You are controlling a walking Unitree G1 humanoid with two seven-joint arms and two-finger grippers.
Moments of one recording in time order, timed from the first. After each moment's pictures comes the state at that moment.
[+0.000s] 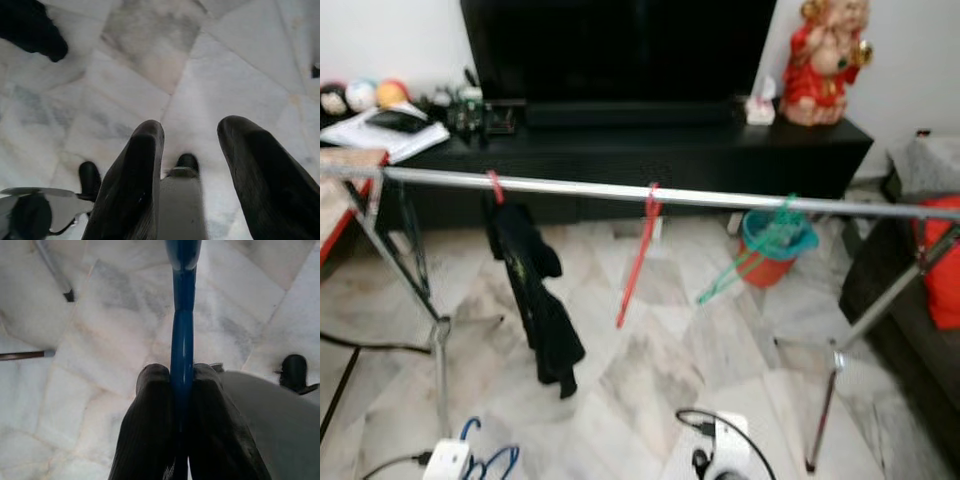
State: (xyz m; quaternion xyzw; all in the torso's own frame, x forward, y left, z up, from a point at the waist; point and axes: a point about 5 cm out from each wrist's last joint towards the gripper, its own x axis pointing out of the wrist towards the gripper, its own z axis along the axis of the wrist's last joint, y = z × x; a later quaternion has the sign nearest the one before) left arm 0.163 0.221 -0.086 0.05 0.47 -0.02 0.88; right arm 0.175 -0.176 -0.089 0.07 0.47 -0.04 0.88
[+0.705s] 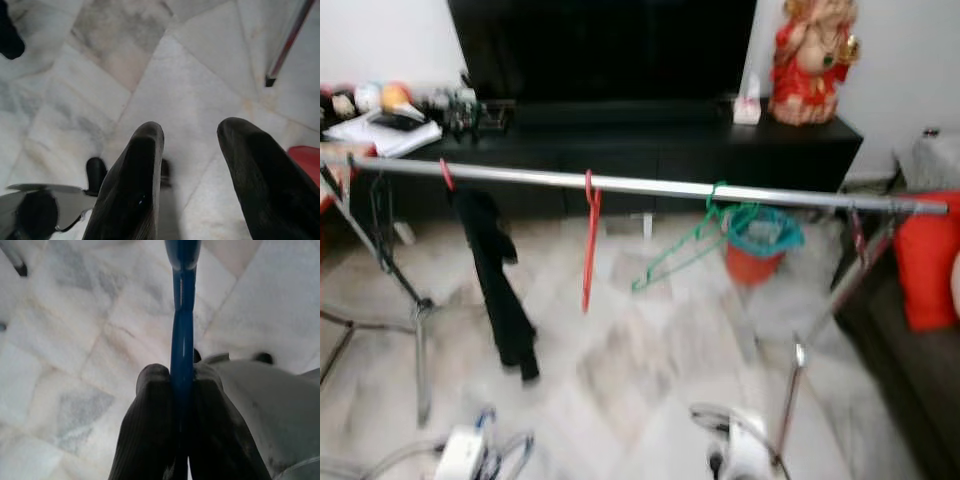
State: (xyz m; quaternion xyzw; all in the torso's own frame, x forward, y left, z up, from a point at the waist) left arm 0.159 0.218 -0.089 0.06 0.48 -0.02 0.87; right arm 0.176 -0.171 -0.089 0.07 0.47 -0.04 0.88
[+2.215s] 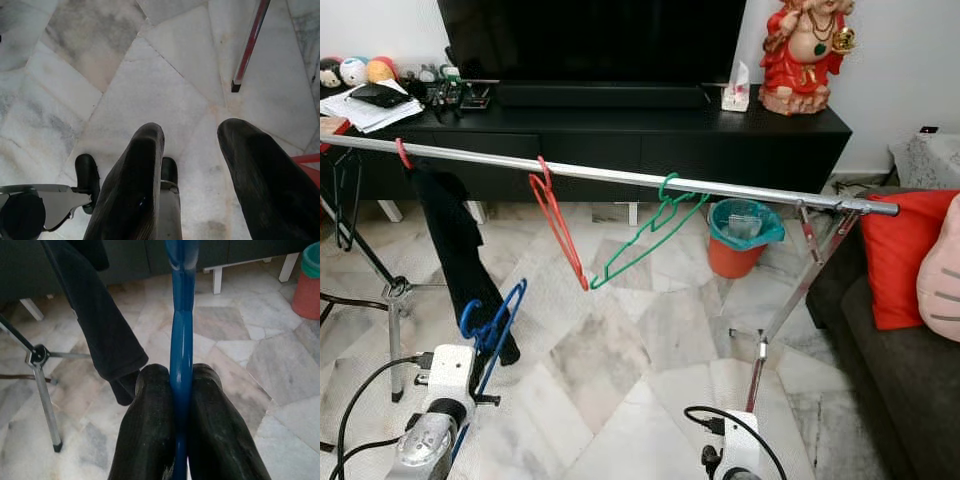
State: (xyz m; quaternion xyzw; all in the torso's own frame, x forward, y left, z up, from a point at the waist) left arm 0.246 0.213 -0.002 0.10 0.11 0.01 0.99; right arm 0.176 -0.182 -0.088 0.06 0.47 -0.04 0.88
